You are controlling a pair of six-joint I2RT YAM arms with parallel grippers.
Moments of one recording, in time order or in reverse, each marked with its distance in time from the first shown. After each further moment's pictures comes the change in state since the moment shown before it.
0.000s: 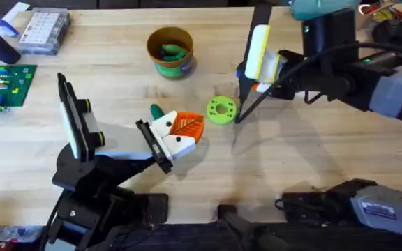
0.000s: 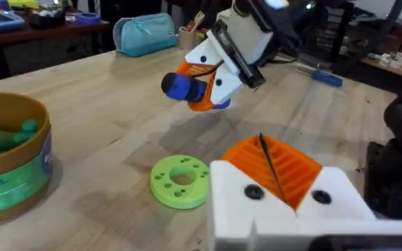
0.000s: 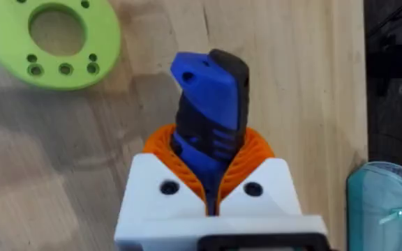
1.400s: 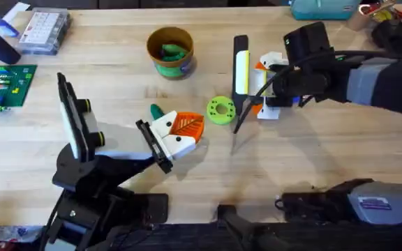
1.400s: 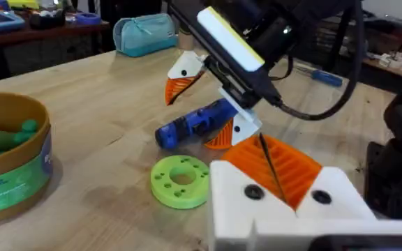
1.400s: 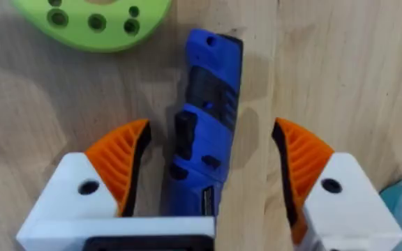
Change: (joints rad) left arm 0.000 0.000 0.000 0.000 0.000 0.000; right arm -0.002 0.152 0.013 -0.061 0.051 -0.118
